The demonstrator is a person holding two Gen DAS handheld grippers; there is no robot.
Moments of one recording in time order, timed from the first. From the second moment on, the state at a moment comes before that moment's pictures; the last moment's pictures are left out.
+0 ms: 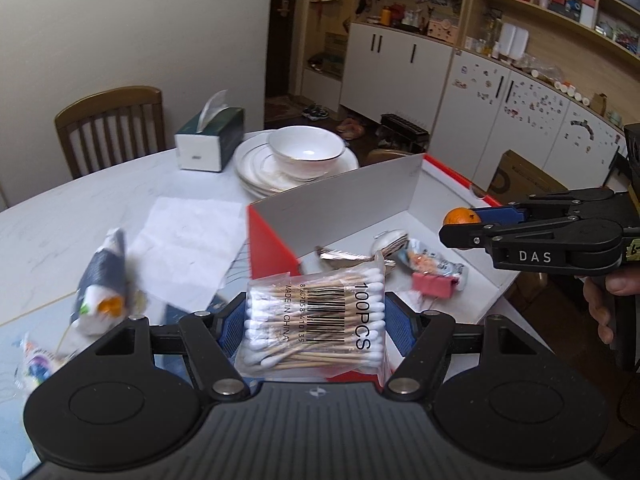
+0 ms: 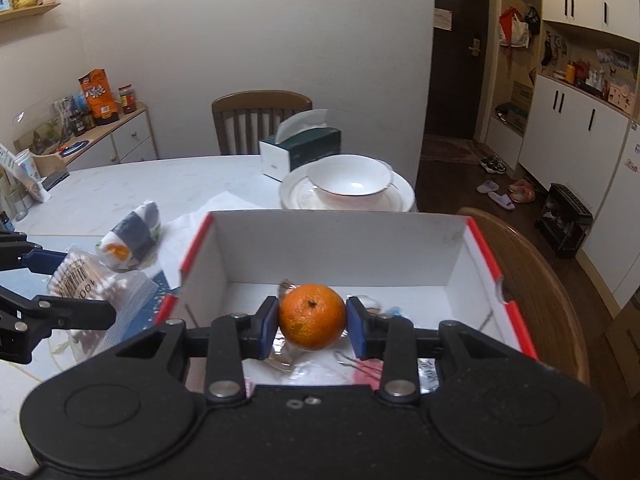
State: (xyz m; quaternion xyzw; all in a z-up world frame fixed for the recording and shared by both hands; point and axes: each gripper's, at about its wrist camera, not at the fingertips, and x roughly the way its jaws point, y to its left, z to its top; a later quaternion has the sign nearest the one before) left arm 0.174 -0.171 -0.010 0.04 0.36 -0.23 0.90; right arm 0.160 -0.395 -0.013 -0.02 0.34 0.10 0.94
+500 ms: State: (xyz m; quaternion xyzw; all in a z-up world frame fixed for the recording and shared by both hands) left arm 0.211 -0.245 -0.025 0.09 0.37 -0.27 0.88; right arm 0.168 -0.439 -0.028 -0.01 0.36 0.08 0.93
